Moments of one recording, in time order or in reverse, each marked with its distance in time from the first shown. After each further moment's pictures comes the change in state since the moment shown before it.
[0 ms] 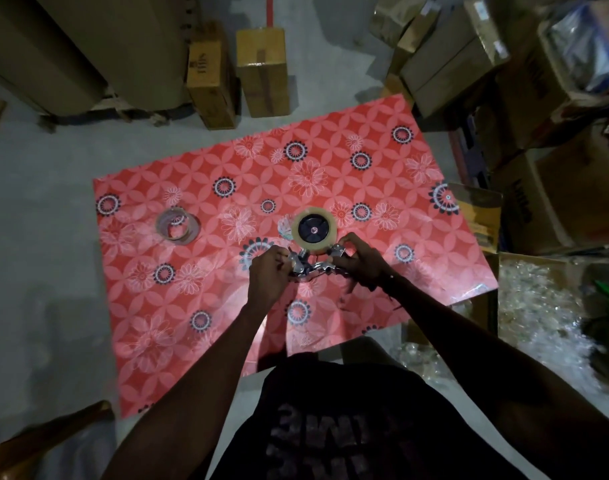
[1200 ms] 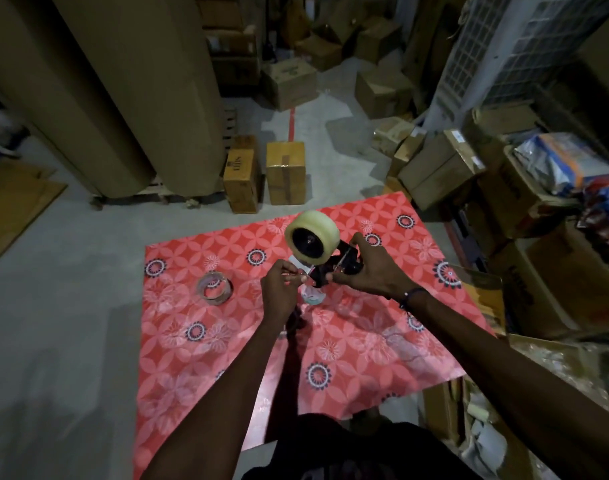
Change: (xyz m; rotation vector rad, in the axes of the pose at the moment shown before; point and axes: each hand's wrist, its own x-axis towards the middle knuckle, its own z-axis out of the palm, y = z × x) left_hand 0.033 0.068 -0.085 -0.364 0.252 0.026; right_hand -0.009 -0.175 -0.038 -0.458 0.169 -0.347
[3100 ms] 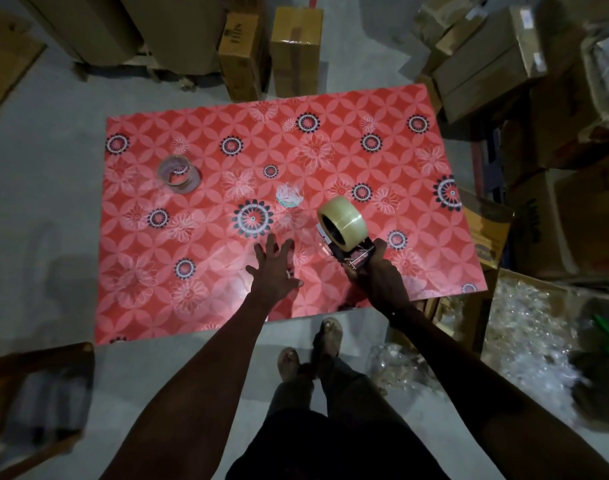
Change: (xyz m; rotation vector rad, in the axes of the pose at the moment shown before) left_hand -0.136 -0.095 0.083 0.701 -0.505 -0.281; right_hand -0.154 0.151 0.102 -0.042 0.013 0.244
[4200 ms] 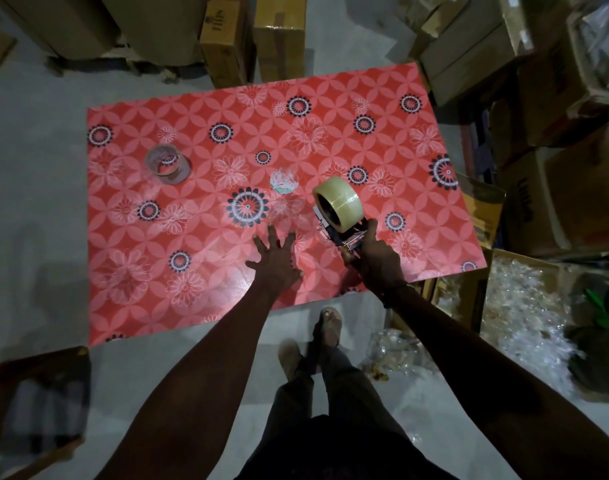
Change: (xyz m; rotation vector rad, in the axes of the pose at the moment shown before) left_hand 0.004 0.003 0.013 0.120 -0.096 -0.025; right_hand 0.005 0.010 0.028 -0.292 0.191 -0.112
